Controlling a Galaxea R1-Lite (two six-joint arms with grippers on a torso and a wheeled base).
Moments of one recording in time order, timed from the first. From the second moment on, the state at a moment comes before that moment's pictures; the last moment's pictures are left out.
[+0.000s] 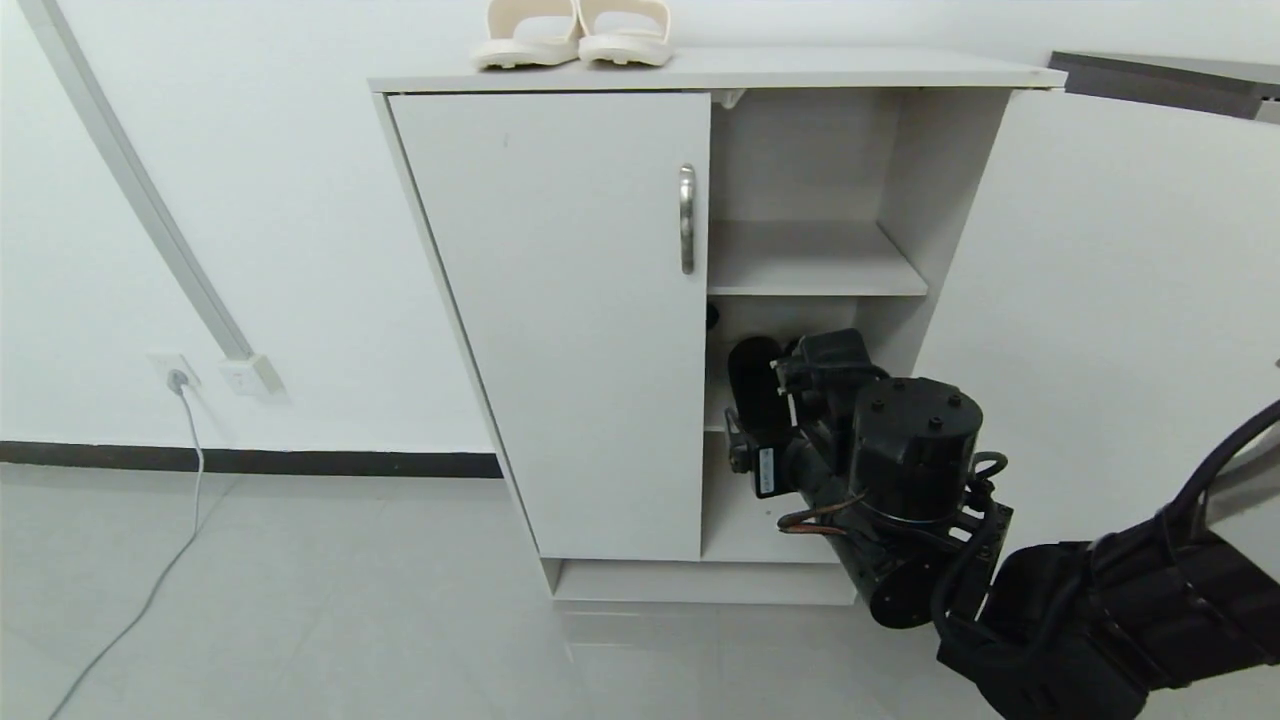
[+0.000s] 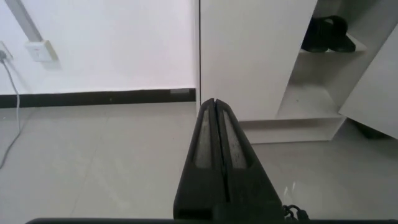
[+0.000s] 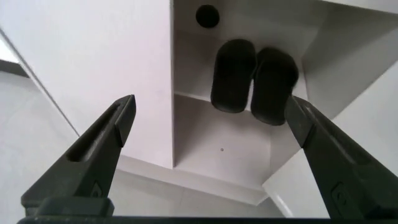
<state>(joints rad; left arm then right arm) 0.00 0.00 0.00 0.00 -0.02 0.02 0.85 1.94 -0.88 -1.05 -0.65 -0.05</state>
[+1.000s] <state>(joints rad) 0.00 0.00 0.00 0.00 -0.02 0.02 0.86 1.94 -0.87 -1.05 -0.65 -0.07</state>
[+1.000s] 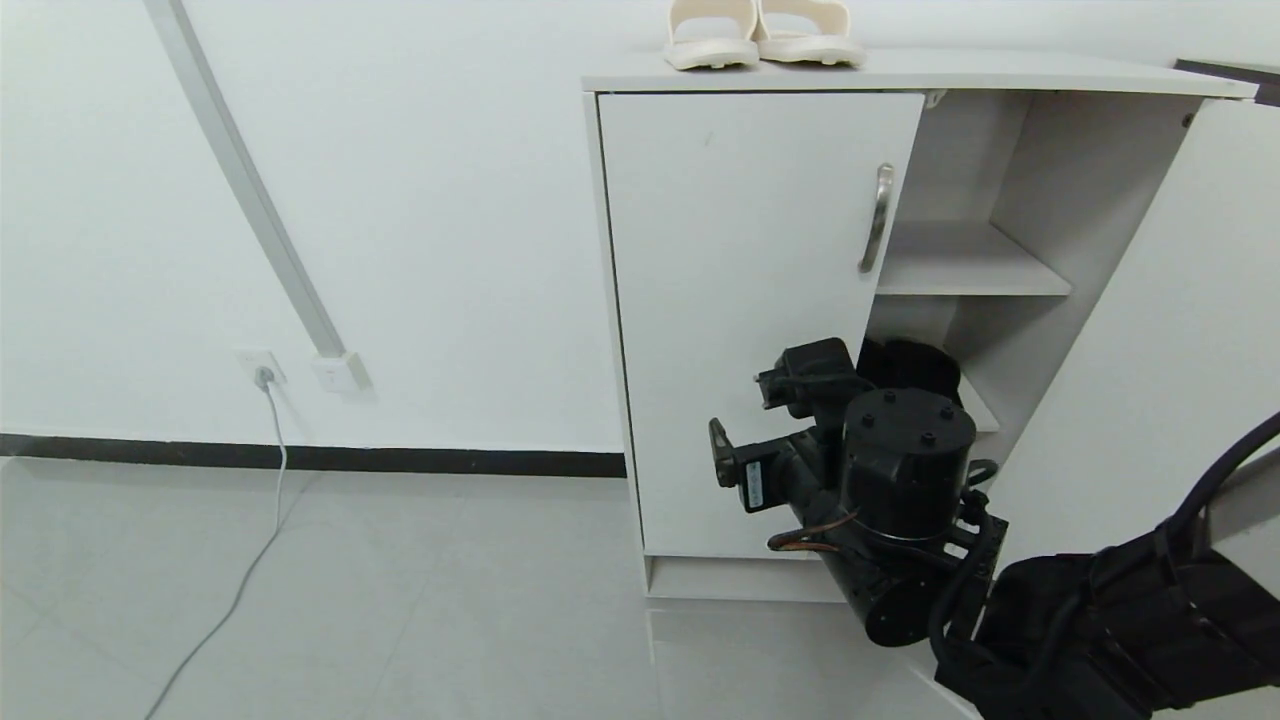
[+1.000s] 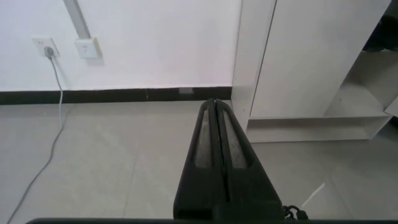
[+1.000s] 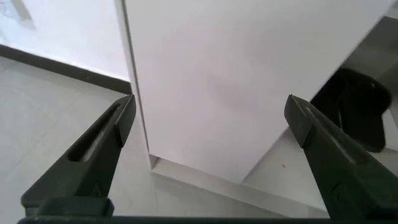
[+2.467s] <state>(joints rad) 0.00 0.00 0.00 0.00 -0.02 0.02 0.85 1.96 -0.87 -1.05 -0.65 -0.08</state>
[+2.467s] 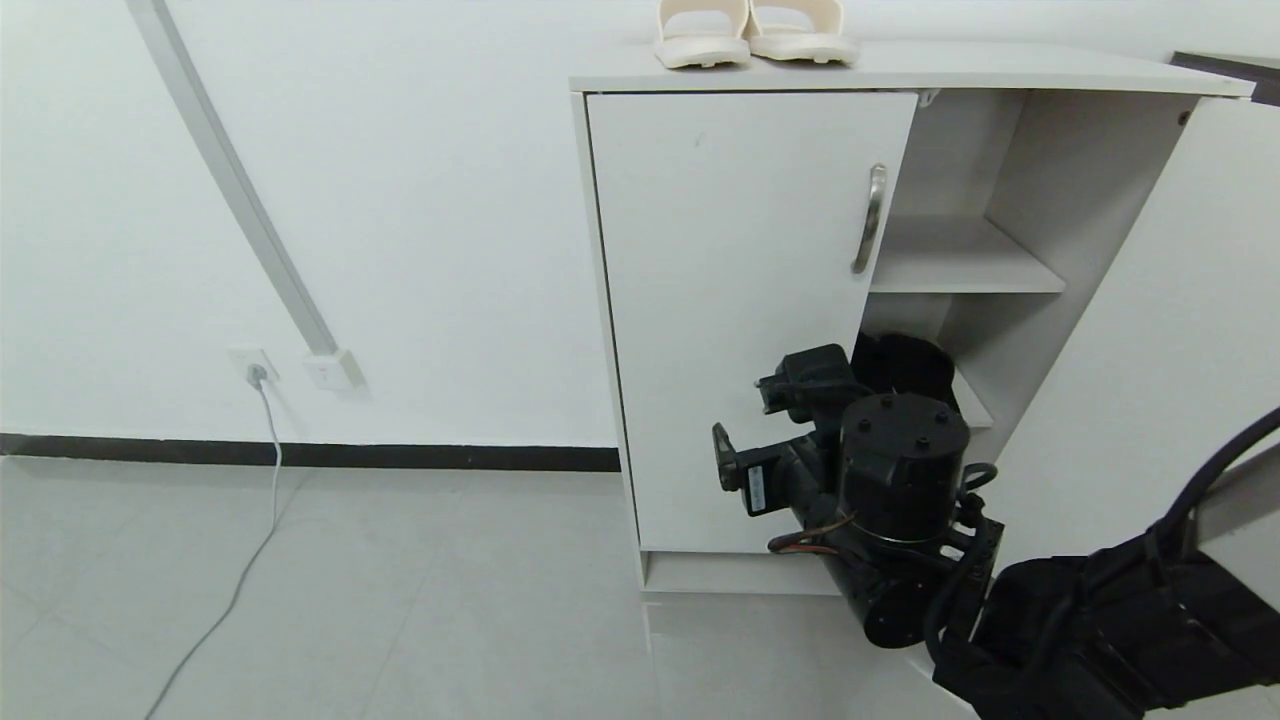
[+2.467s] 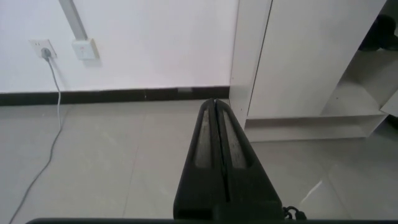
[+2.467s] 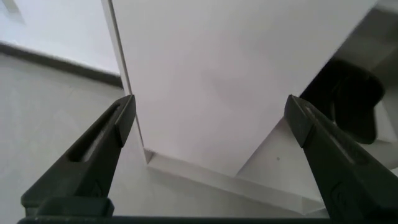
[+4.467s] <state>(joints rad) 0.00 0.00 0.00 0.00 -0.02 0.02 0.83 1.99 -0.89 -1.05 -0.65 -0.08</state>
